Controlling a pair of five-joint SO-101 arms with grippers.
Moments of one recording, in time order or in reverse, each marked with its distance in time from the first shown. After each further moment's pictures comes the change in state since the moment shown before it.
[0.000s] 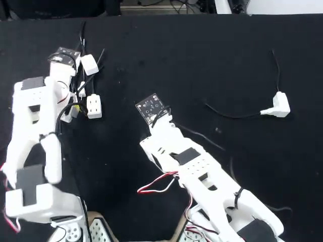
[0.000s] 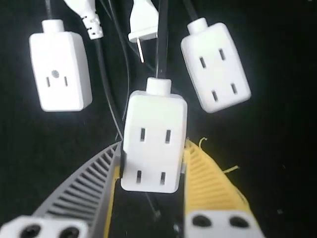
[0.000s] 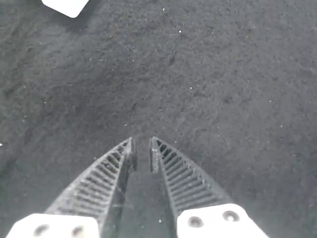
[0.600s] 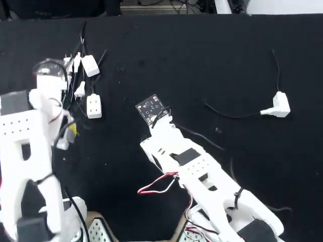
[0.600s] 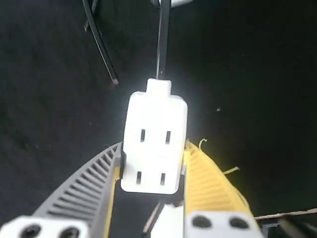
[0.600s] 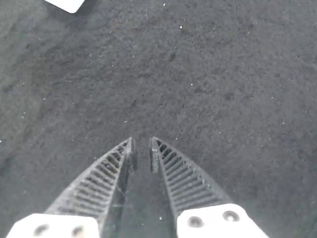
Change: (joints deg) left arm -0.1 -25.7 4.8 28.7 6.9; right arm 0.0 0.0 0.5 0.0 0.0
